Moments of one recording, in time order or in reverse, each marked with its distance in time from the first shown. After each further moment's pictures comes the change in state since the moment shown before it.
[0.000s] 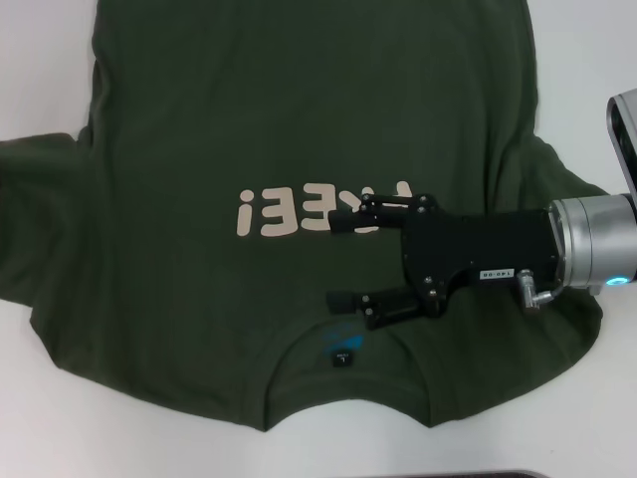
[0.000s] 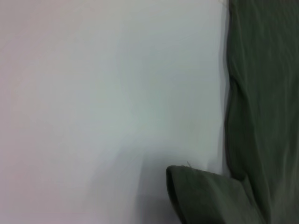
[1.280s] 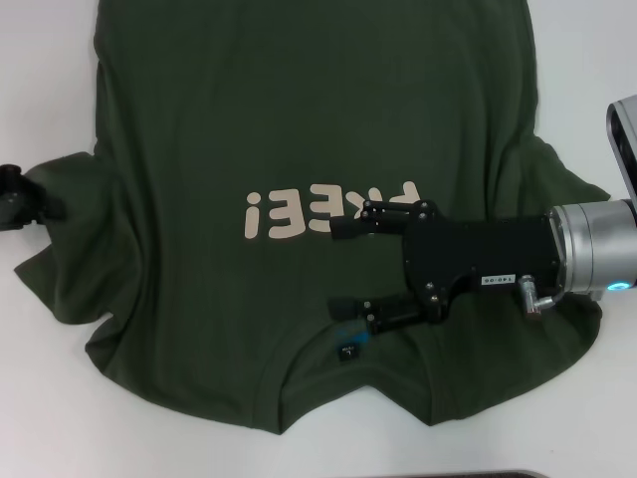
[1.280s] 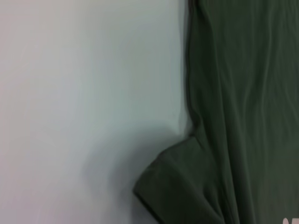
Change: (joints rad) left arm -0.028 -0.008 0.078 -0.105 -0.046 0.056 0.051; right arm -0.003 -0.002 -0.003 0.011 -0.003 -0.001 0.000
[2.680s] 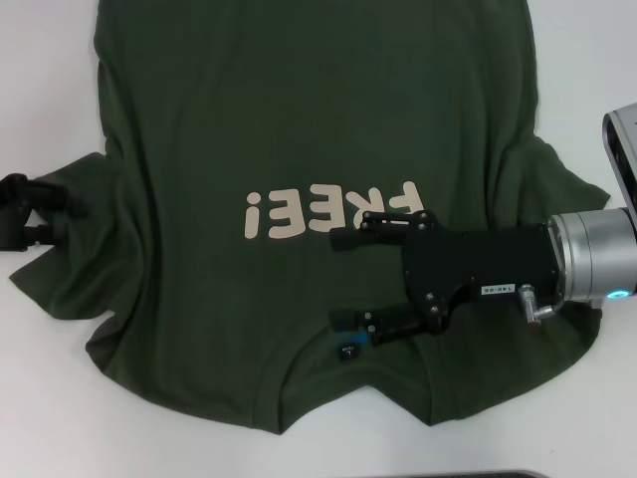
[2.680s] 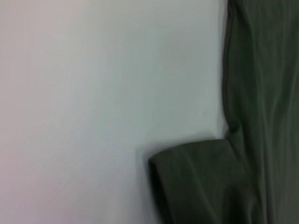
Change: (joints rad) left arm -0.001 0.001 -0.051 -0.108 0.008 -0.091 -0.034; right arm -0.007 0.000 -0.020 0.003 -0.002 0.004 0.000
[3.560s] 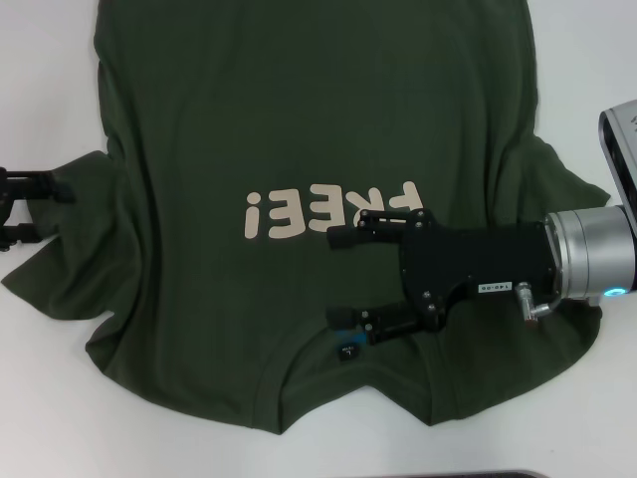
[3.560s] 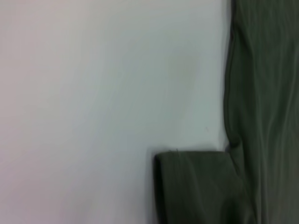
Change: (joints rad) left arm 0.020 0.004 -0.057 0.024 0.000 0.018 -0.003; right arm 0.006 0.001 -0.002 0.000 0.000 0.005 0.000
